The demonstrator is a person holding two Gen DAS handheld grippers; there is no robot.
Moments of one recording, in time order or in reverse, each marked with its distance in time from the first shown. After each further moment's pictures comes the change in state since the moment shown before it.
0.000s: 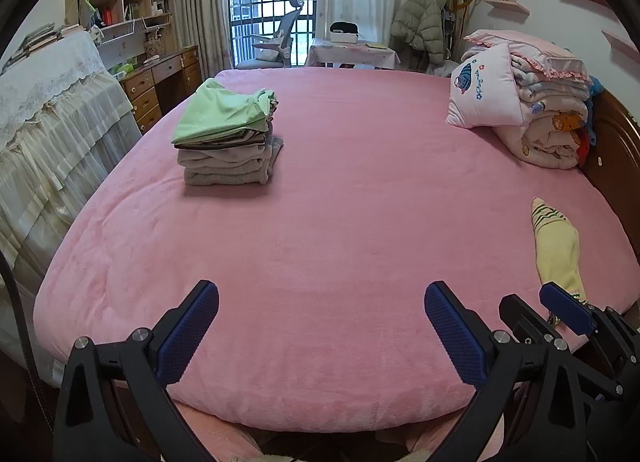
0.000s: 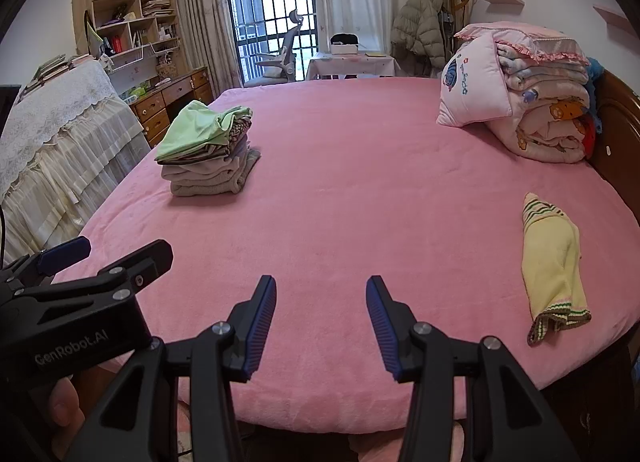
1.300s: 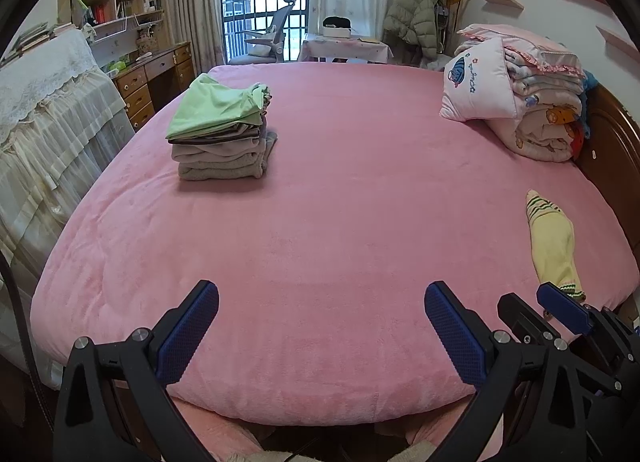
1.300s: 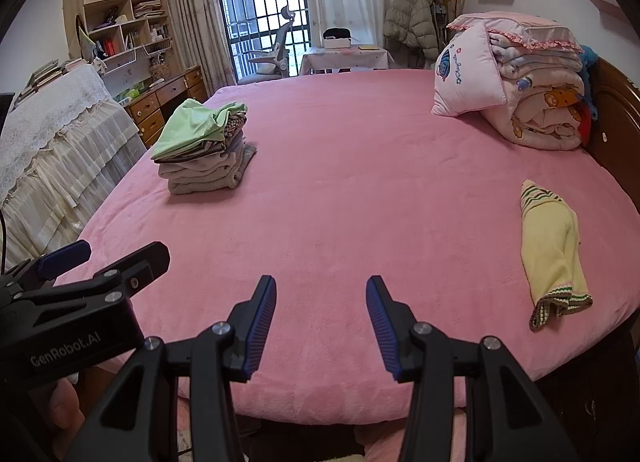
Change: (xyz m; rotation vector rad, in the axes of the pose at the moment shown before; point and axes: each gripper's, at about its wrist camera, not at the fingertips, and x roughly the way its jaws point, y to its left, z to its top) left arm 0.002 0.003 -0.004 0.014 0.021 -0.024; right arm -0.004 0.000 -0.005 0.028 0.017 -0.010
